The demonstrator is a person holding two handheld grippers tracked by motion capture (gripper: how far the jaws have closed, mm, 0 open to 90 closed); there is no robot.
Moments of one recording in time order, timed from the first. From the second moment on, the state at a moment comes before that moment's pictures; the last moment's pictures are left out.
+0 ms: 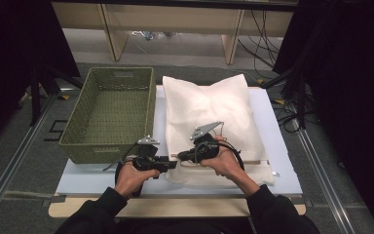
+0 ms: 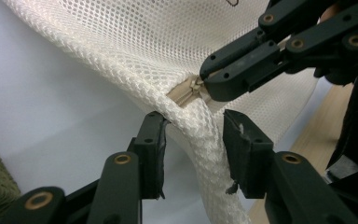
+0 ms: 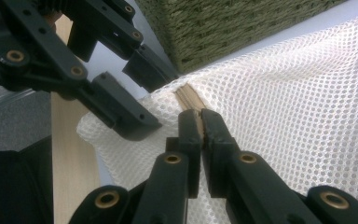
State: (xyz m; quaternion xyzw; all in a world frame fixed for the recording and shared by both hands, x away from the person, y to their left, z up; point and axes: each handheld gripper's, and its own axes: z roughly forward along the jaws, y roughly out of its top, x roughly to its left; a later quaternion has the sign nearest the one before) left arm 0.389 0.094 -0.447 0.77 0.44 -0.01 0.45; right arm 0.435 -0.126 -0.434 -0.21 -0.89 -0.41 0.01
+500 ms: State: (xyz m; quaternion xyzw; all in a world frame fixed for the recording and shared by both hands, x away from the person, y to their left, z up) left arm 0.394 0.094 -0.450 0.76 0.45 -0.01 0.47; right arm 0.434 -0.127 -0.435 -0.21 -0.89 -0.41 0.01
